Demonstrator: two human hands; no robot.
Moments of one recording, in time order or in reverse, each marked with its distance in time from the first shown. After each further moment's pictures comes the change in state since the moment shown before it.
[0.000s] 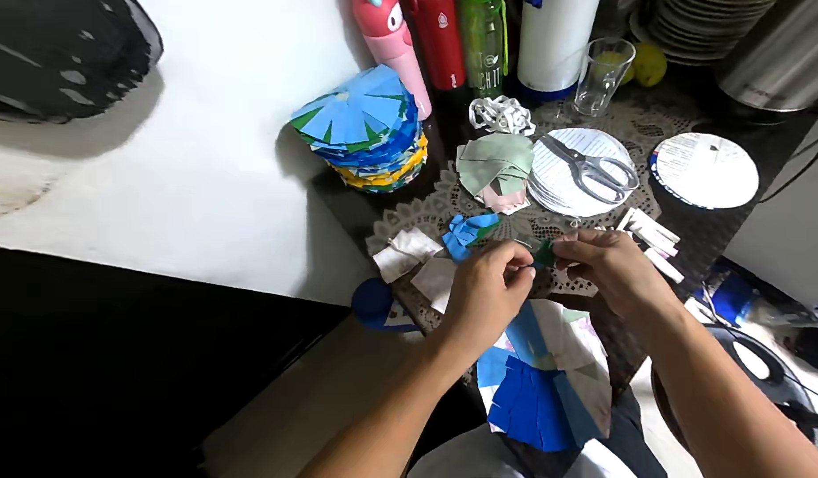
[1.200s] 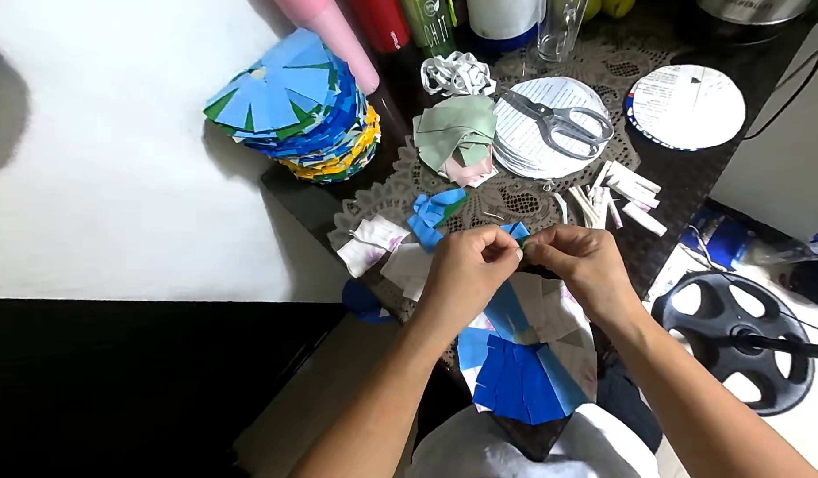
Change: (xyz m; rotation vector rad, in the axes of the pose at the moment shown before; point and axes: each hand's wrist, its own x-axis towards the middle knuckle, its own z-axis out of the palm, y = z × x) left_hand 0.006 0.012 0.006 -0.106 -0.202 -0.200; right_hand -0.025 0.053 0.004 -0.021 0.088 -0.318
